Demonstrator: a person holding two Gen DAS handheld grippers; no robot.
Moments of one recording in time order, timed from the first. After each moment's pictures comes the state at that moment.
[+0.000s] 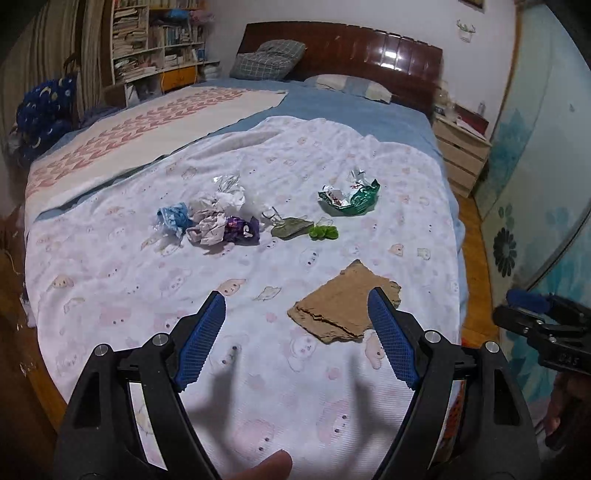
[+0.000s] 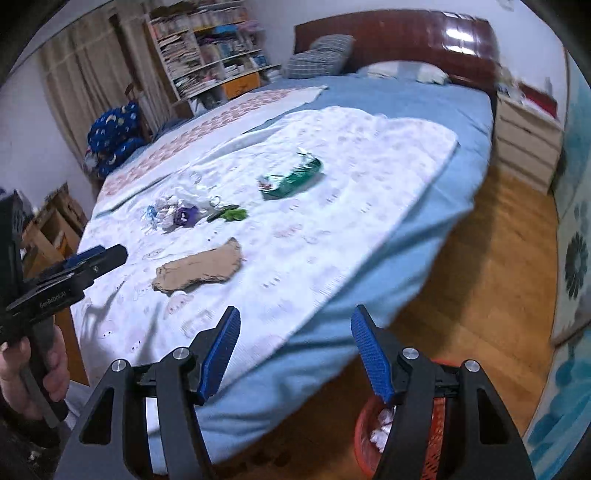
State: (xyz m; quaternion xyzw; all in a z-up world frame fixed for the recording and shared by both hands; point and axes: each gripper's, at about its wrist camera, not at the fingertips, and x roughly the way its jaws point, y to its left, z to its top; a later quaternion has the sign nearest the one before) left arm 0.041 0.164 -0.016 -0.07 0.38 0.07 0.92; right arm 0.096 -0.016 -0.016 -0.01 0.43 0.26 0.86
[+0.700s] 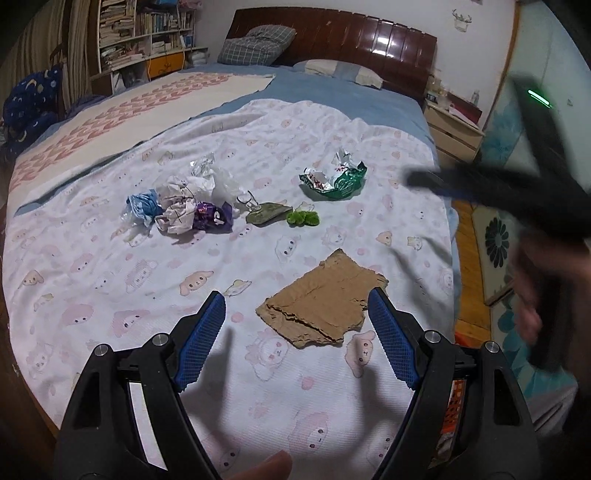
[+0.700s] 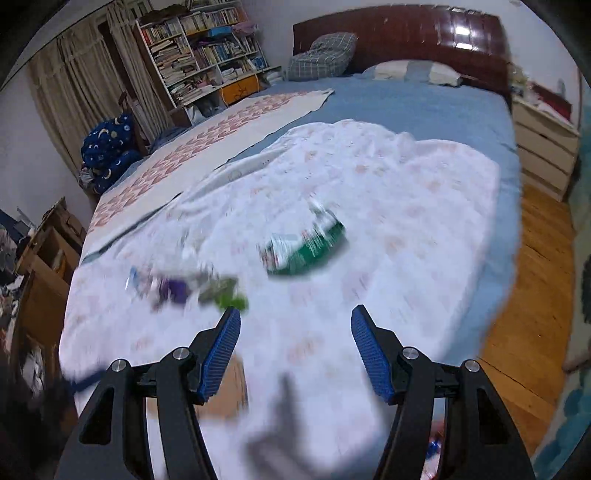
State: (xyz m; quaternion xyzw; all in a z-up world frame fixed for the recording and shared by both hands) left arm 0.060 0.154 -0.034 -0.08 0.41 0.05 0.91; right arm 0.240 0.052 -0.018 0.02 0.45 0.26 0.86
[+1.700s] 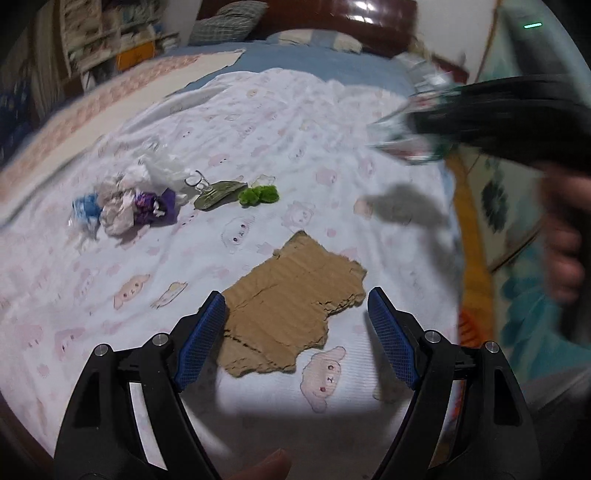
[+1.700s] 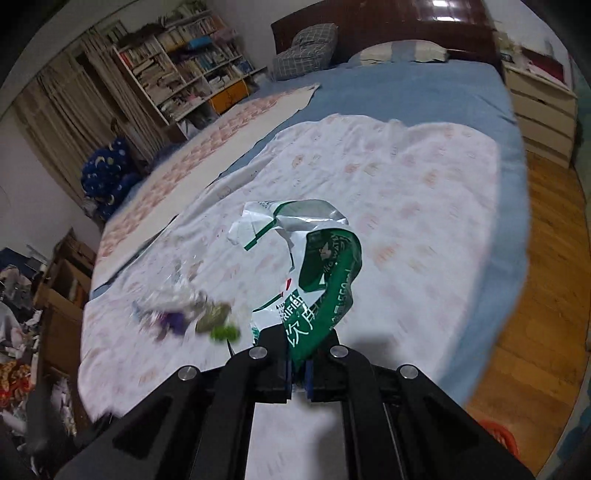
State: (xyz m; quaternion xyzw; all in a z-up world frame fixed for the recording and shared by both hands) left arm 0.102 0.111 -0.065 -0.02 0.47 0.03 0.88; right arm 0.250 -0.006 -0.019 0.10 0.46 0.26 0.84
